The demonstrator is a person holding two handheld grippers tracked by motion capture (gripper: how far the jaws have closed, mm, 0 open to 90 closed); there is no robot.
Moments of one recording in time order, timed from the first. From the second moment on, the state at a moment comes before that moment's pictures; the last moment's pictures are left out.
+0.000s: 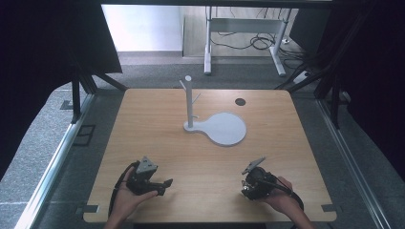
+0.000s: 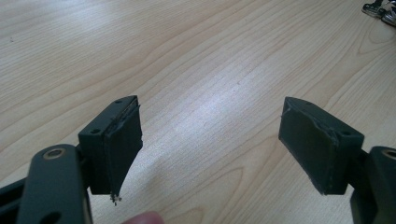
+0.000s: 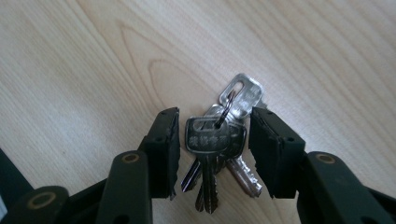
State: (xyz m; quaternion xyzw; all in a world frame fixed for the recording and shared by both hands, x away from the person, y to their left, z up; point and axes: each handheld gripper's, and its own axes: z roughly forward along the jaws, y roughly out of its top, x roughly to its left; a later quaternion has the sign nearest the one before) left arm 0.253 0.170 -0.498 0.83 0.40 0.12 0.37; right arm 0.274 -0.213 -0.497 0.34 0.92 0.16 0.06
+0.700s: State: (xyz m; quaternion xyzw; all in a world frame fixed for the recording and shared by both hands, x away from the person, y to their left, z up) left arm 0.252 0.172 -0.497 0.83 0.41 0.12 0.37; right arm 0.291 -0.208 -0.493 0.38 0.91 0.17 0.05
